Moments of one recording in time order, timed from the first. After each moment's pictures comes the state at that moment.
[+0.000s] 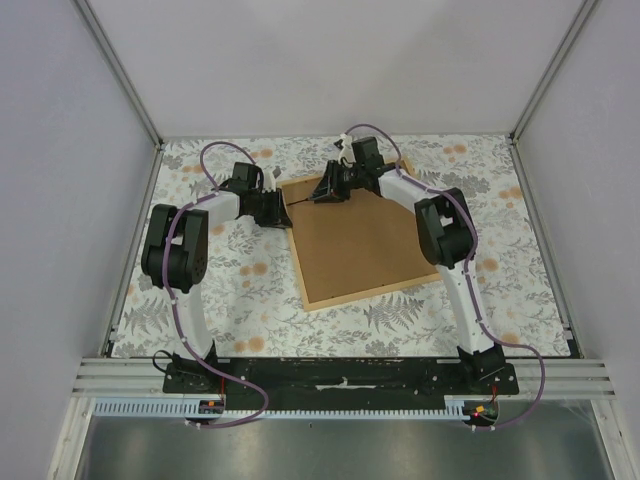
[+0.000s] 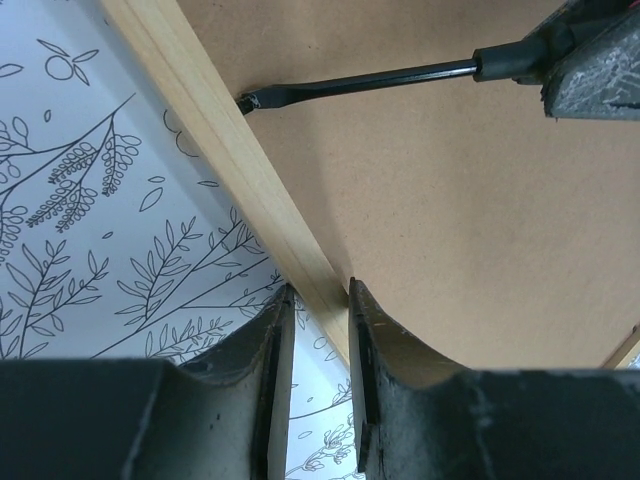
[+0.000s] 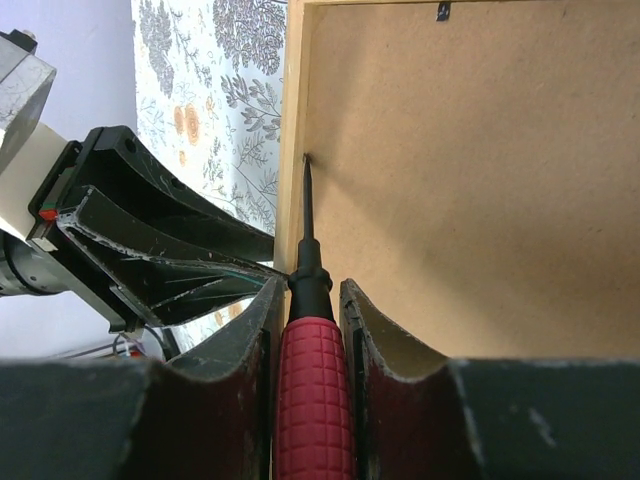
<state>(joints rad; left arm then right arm) -0.20 2.00 1.26 -0.26 0.47 -0.19 0.42 2.46 1.93 -0.18 -0.76 0.63</state>
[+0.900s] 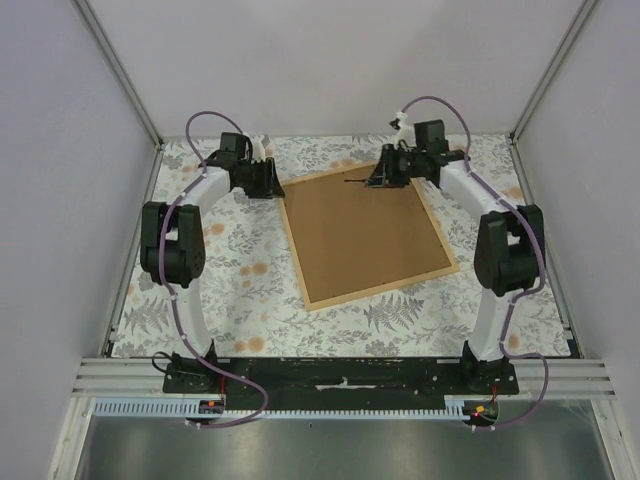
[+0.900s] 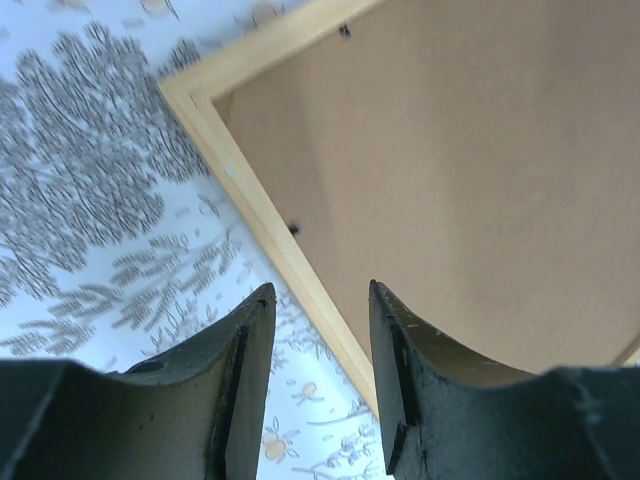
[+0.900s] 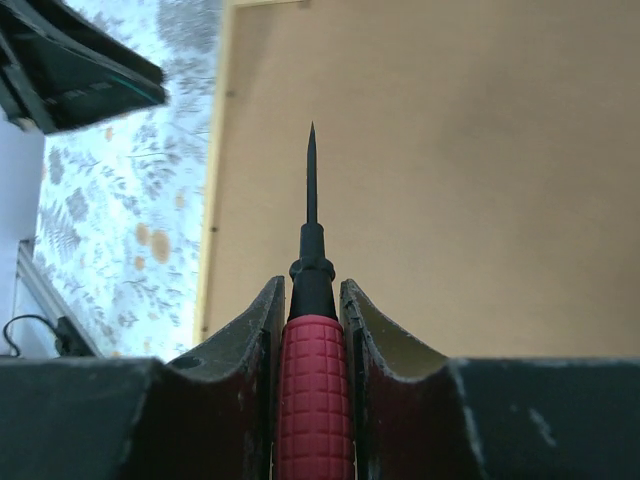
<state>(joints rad) -0.14 2.01 1.52 -0.43 0.44 -0.15 0.28 2.00 1.65 -0.42 -0.60 0.28</state>
